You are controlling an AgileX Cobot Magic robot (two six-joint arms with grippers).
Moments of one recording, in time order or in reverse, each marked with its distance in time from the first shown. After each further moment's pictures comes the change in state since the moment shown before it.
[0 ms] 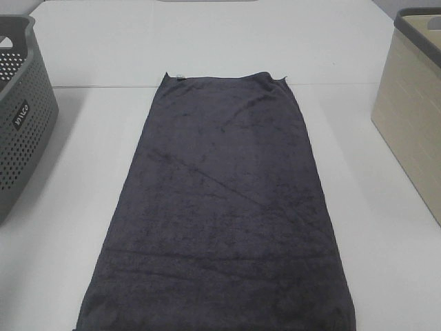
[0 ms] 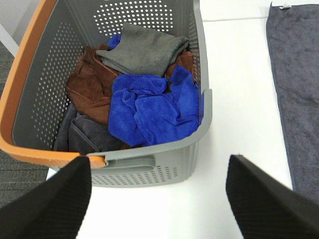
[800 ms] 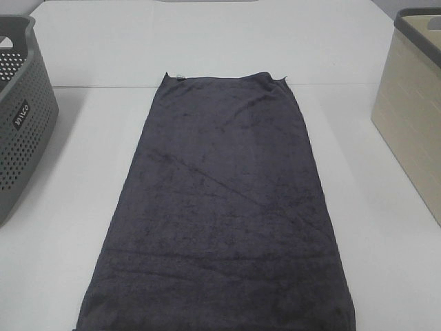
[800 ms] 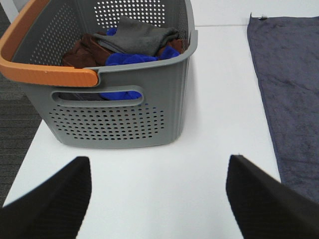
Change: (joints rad) left arm 0.000 -0.651 0.305 -0.058 0.172 0.009; right arm 0.000 -0.321 0.273 0.046 -0.054 -0.051
